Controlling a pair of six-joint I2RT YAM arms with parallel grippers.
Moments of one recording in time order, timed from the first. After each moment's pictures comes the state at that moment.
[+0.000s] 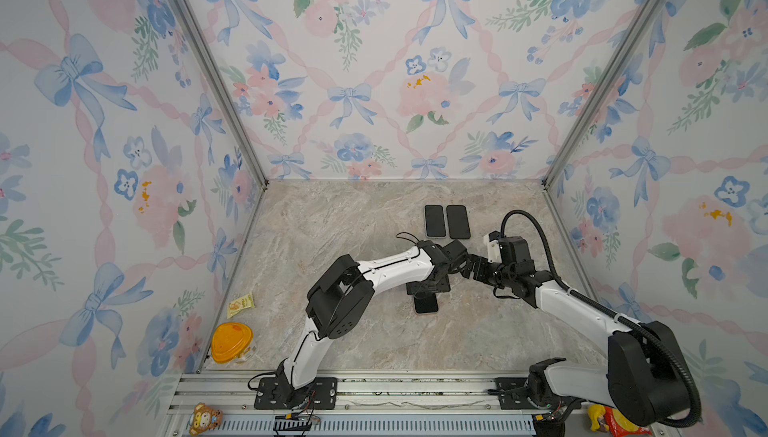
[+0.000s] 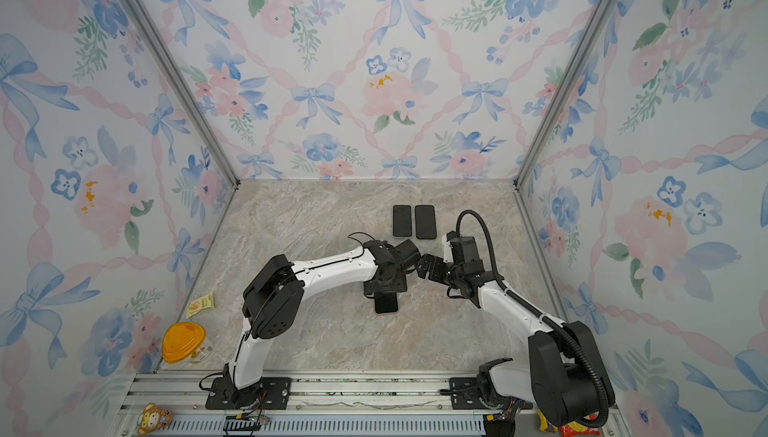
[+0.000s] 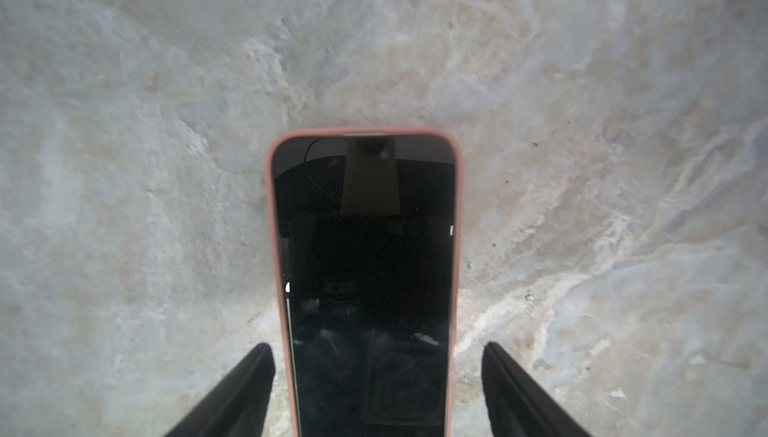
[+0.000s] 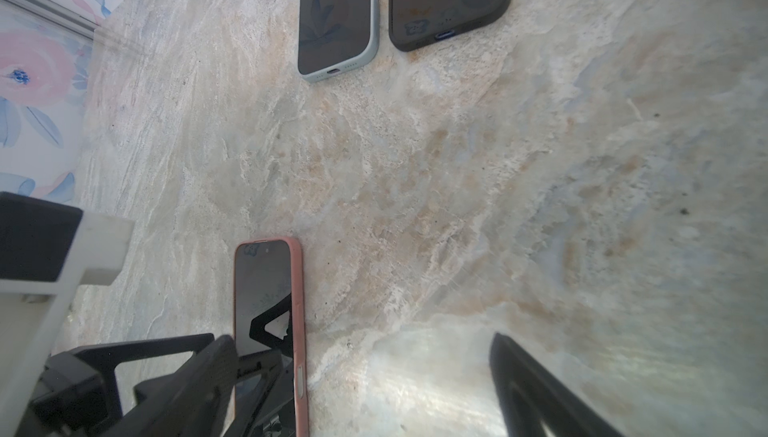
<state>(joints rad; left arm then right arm) -0.97 2.11 1.65 -0.94 -0.20 -1.04 0.28 1.28 0.63 -0.16 -0.26 0.52</state>
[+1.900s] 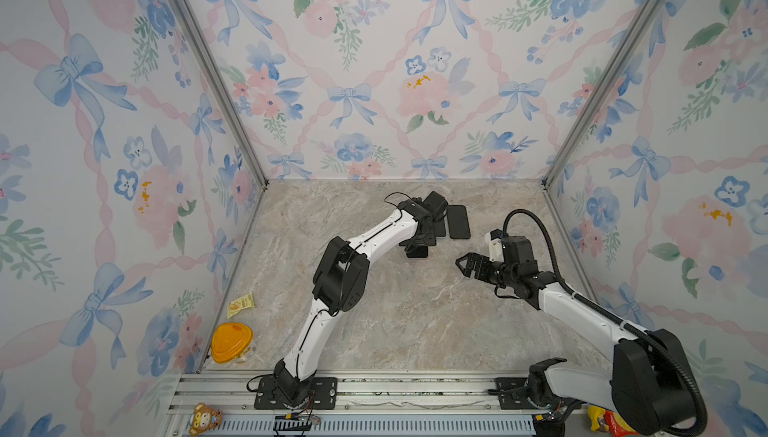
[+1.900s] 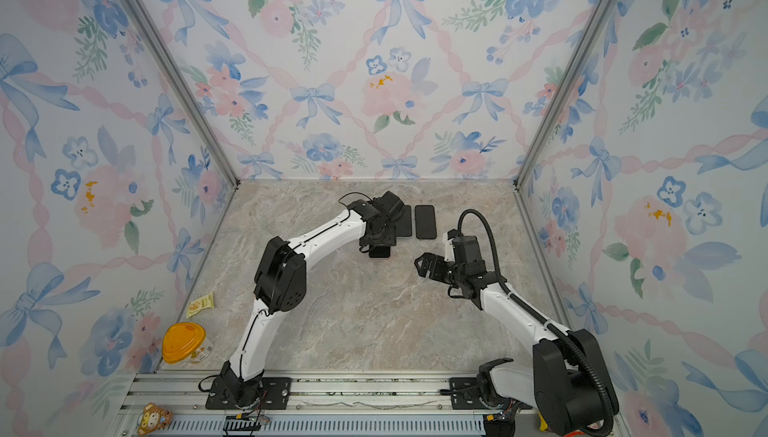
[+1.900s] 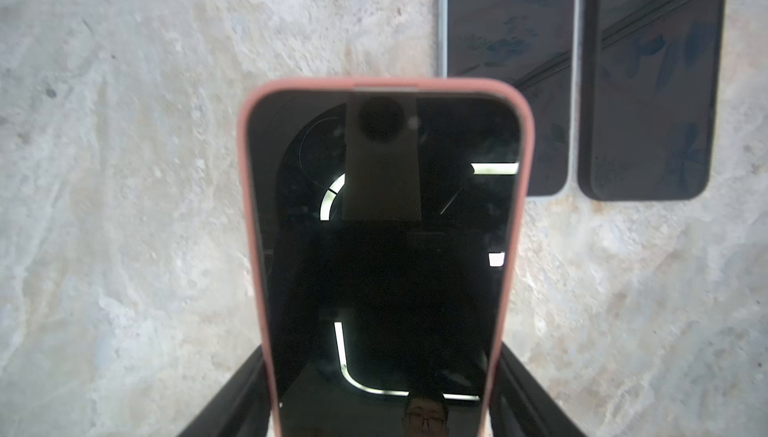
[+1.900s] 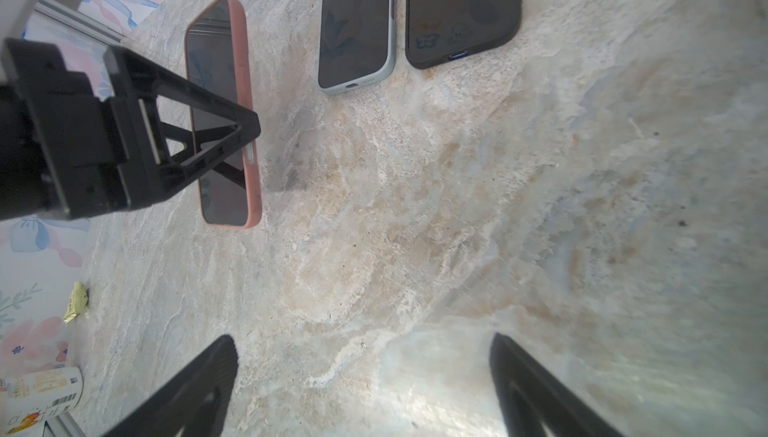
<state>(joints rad) -0.72 2.31 2.08 -0.96 -0.23 -0.67 0.28 1.24 0.63 -0.16 -0.27 0.52</state>
